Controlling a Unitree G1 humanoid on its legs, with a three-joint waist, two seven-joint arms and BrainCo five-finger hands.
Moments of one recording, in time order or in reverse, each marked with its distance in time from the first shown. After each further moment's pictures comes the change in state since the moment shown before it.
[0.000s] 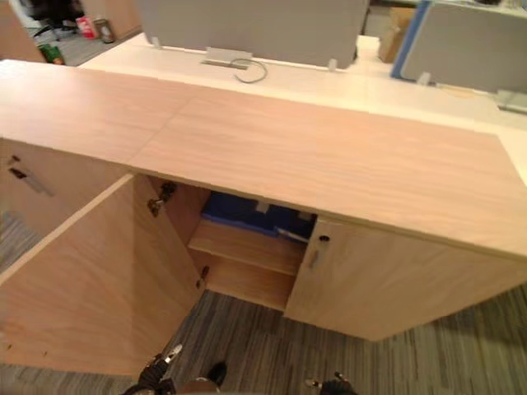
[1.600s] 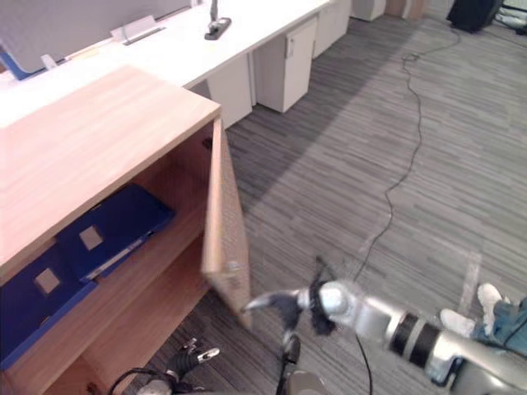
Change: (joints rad) left arm 0.108 0.069 -0.394 -0.254 0.170 0.041 -0.148; right arm -0.410 -0.819 1.397 -1.301 0.036 -0.151 0.610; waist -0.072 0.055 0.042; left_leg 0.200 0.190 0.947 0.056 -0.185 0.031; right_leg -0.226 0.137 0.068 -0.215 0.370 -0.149
